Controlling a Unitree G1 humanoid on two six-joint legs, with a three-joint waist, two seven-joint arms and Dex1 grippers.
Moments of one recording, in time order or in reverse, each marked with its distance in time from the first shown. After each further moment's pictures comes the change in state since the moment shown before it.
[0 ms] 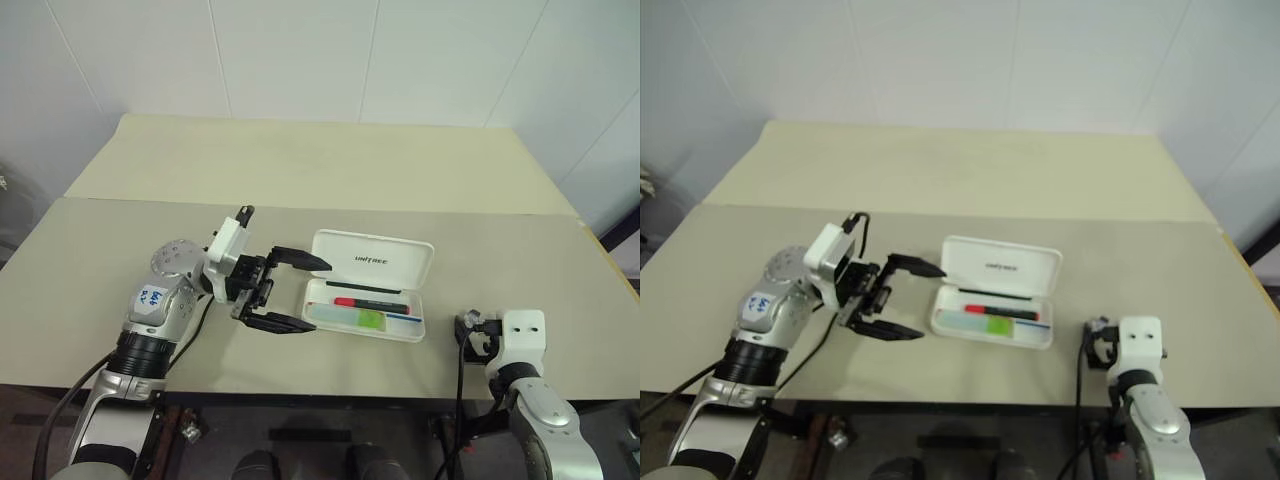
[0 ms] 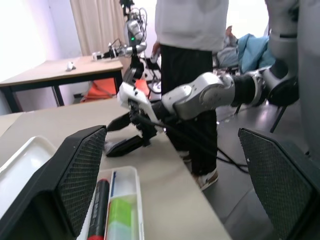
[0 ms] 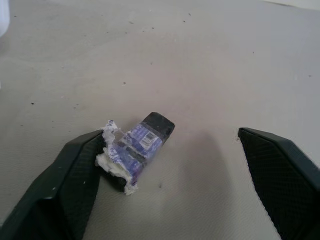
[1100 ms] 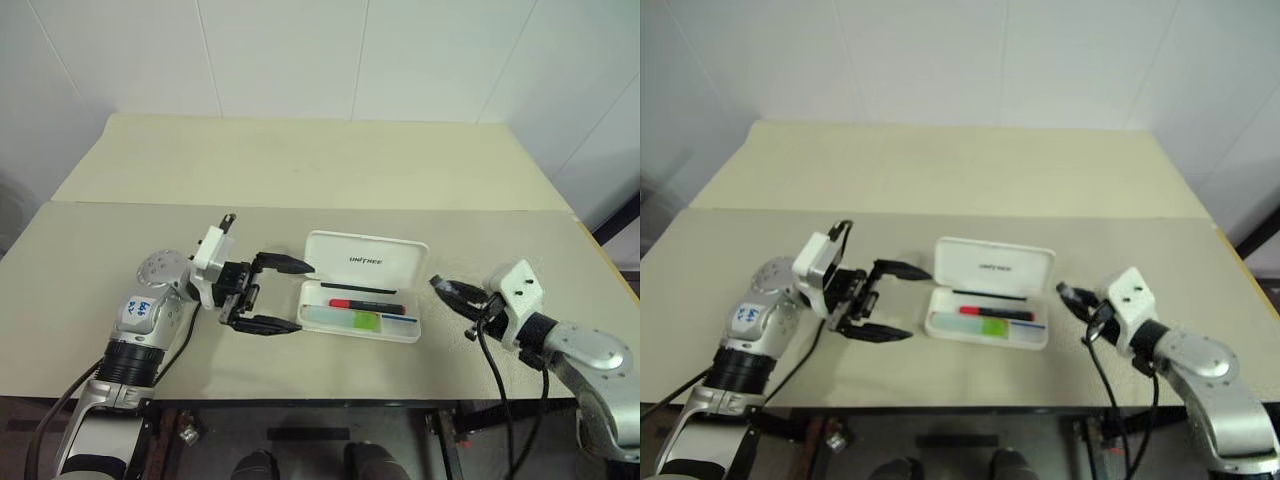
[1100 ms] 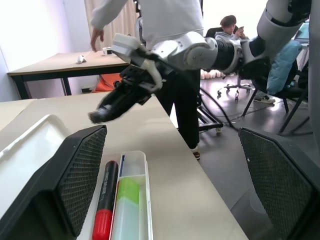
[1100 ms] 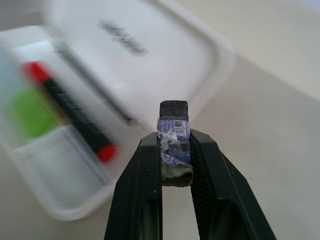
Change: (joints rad) left arm 0.055 0.033 0.019 0.053 -0.008 -0.076 0.000; right arm -0.217 -0.509 0.055 0.001 0.270 0.004 0.676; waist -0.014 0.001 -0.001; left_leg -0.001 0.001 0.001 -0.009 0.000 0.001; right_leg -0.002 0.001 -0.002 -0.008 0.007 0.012
